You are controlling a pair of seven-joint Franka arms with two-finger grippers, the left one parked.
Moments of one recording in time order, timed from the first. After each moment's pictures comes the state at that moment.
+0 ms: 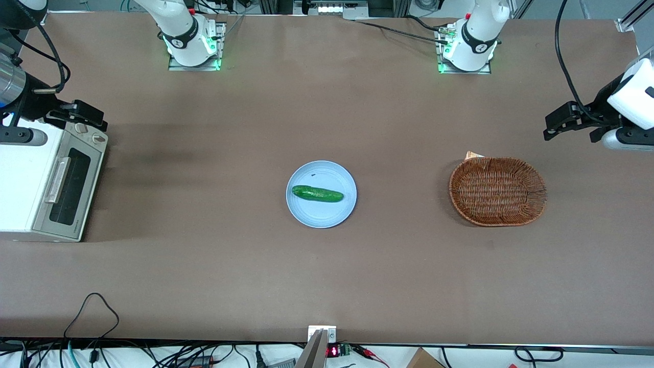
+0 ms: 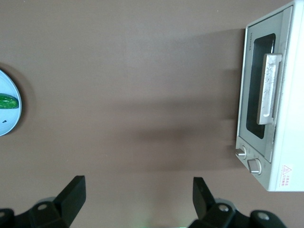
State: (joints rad) arm 0.06 0.02 -0.05 -1.65 0.02 1.58 0.07
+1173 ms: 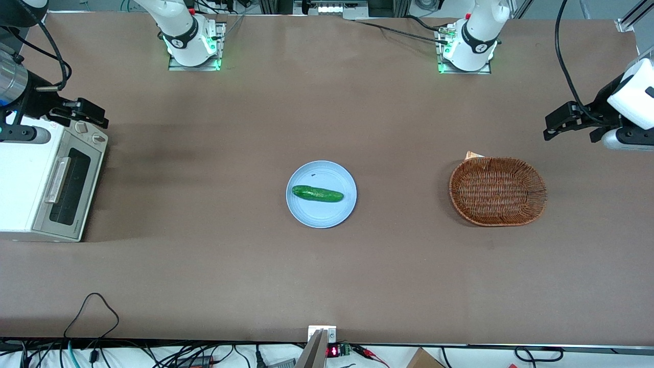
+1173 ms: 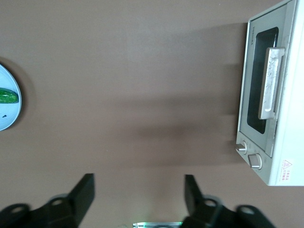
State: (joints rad) arm 0.07 0.01 -0.05 -1.65 0.02 1.55 0.07
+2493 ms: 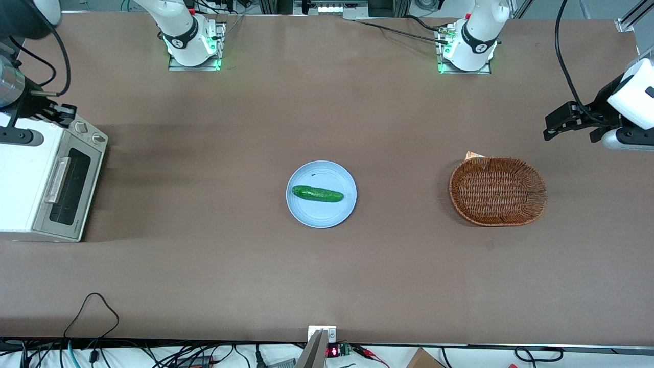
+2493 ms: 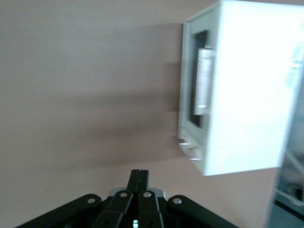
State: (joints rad) arm 0.07 0.02 -0.05 -1.68 -0.28 1.55 0.07
